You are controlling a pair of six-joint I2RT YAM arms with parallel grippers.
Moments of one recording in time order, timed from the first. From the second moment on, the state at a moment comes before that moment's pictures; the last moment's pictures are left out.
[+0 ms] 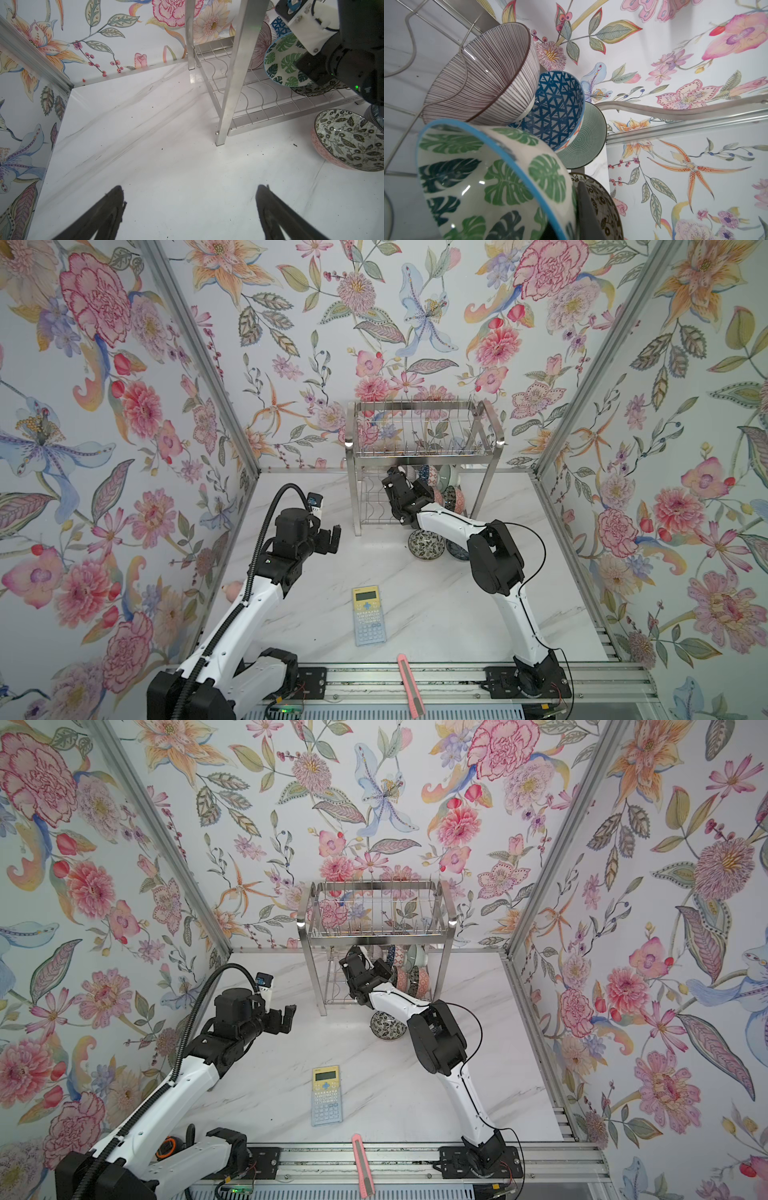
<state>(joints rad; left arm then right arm) -0.26 1.06 0.82 -0.31 -0.05 0.05 0.69 2.33 1.90 -0.23 1.04 -0.45</state>
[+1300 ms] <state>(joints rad) -0.26 1.05 0.82 -0.31 -0.05 0.05 0.72 2.34 1.86 -0.27 0.92 -0.31</state>
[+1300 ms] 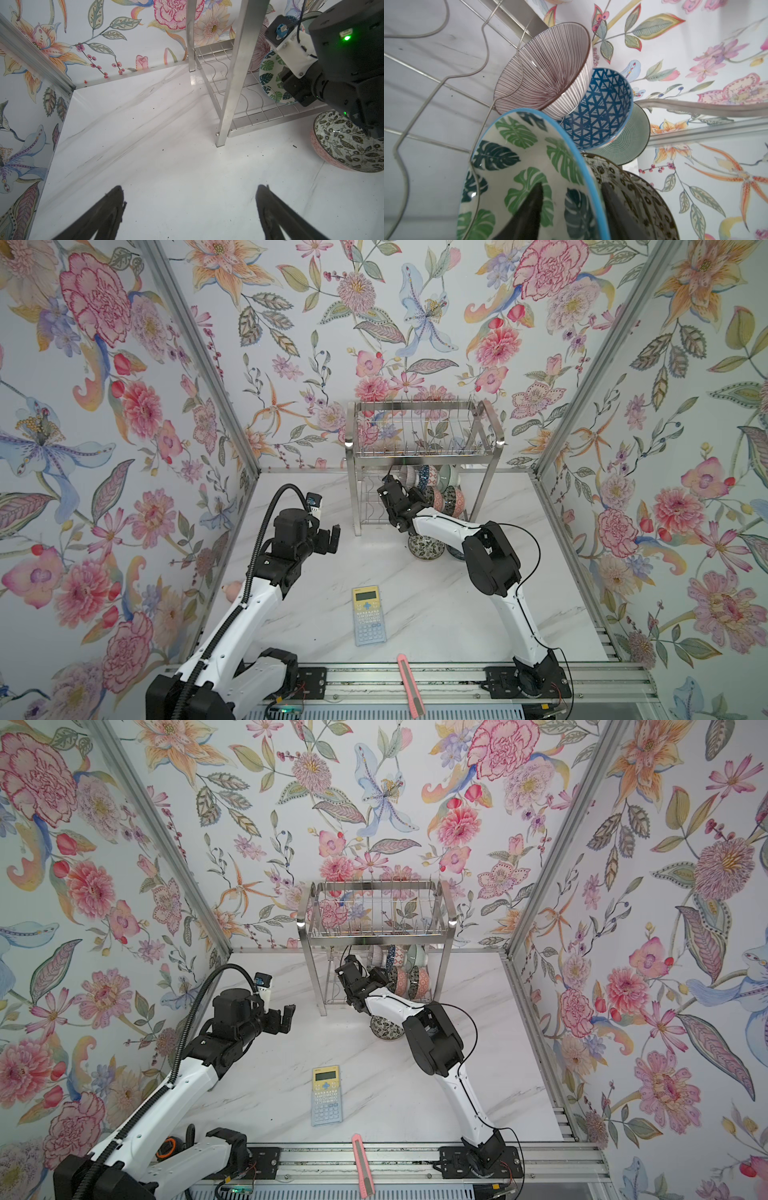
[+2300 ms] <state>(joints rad) -0.26 1.06 0.83 -0.32 -0.03 0.04 0.72 1.71 1.33 -0.32 0.43 -0.14</state>
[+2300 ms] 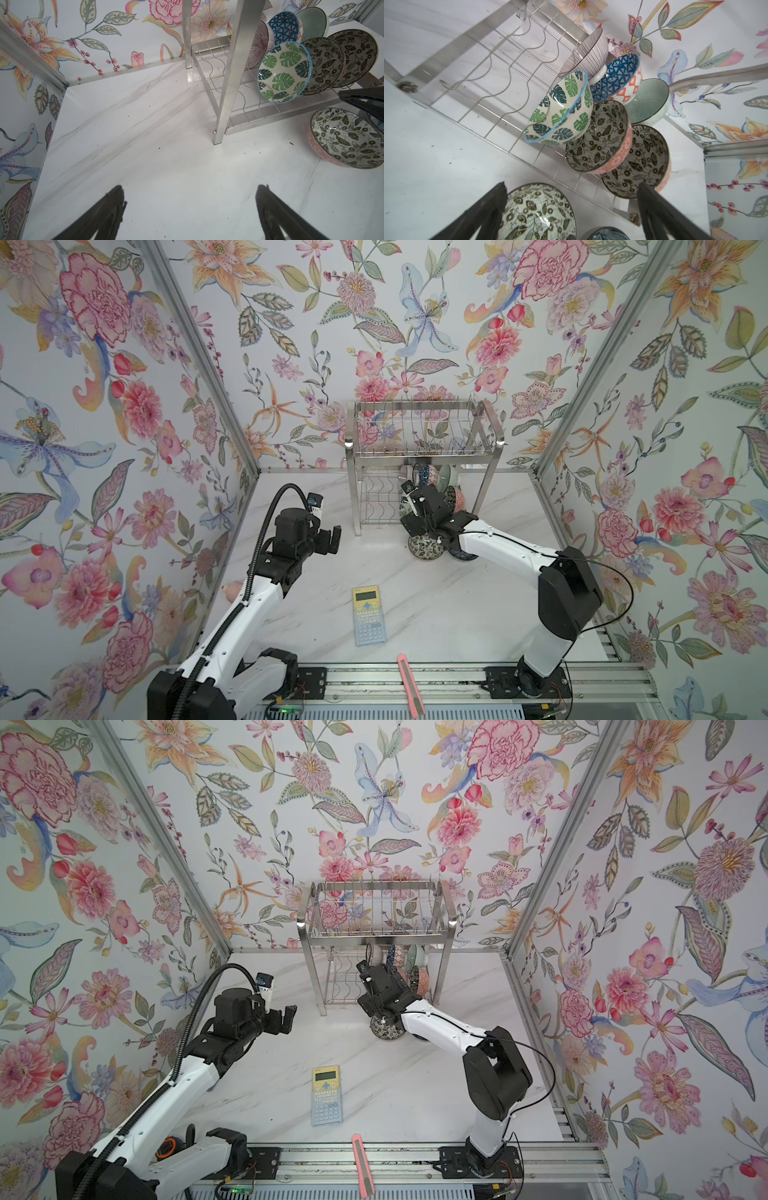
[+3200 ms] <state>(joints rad) -0.73 1.45 0.95 -0.21 -0.24 -0.13 0.54 0.92 1.03 -0.76 0.36 -0.04</state>
